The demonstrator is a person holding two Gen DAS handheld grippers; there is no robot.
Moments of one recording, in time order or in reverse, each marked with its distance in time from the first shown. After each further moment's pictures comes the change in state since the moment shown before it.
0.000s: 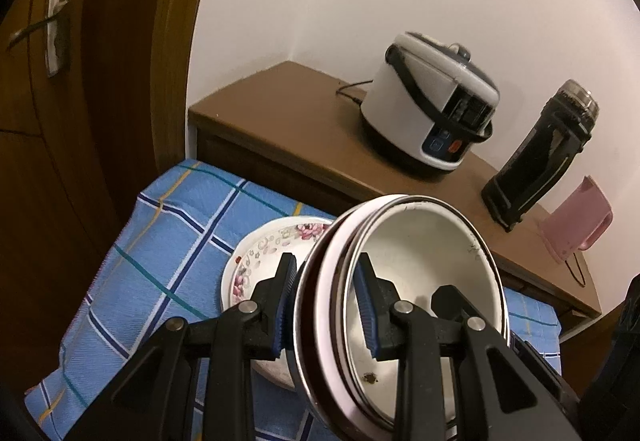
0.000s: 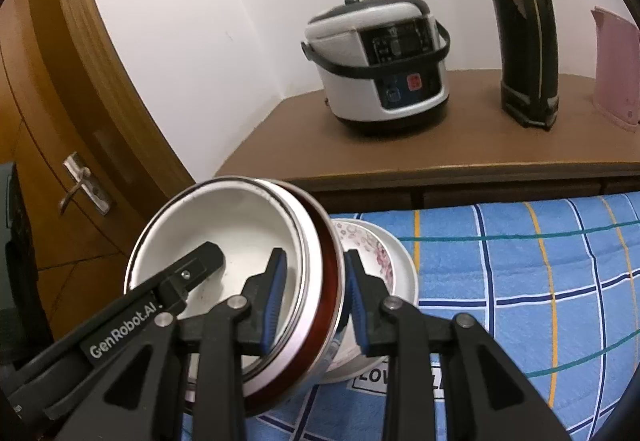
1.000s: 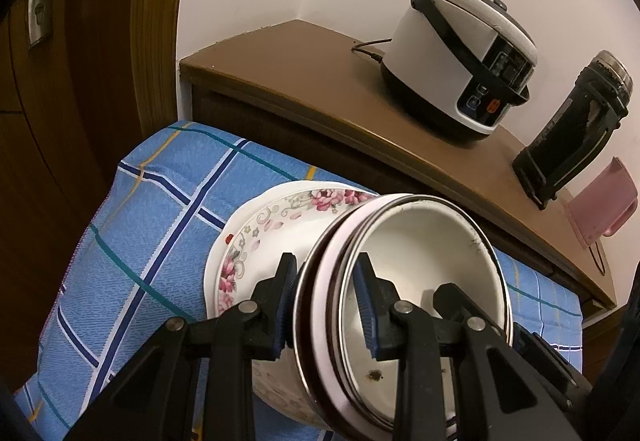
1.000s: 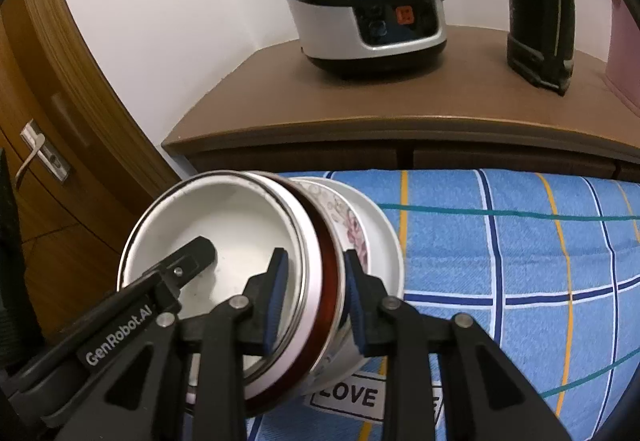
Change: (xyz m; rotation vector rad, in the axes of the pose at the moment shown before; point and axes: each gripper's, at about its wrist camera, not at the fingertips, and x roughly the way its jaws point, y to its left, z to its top) left arm 0.059 0.007 -0.012 0.004 0.097 0.042; right arm 0.065 -0.028 -0.007 -0.023 0.149 -0.059
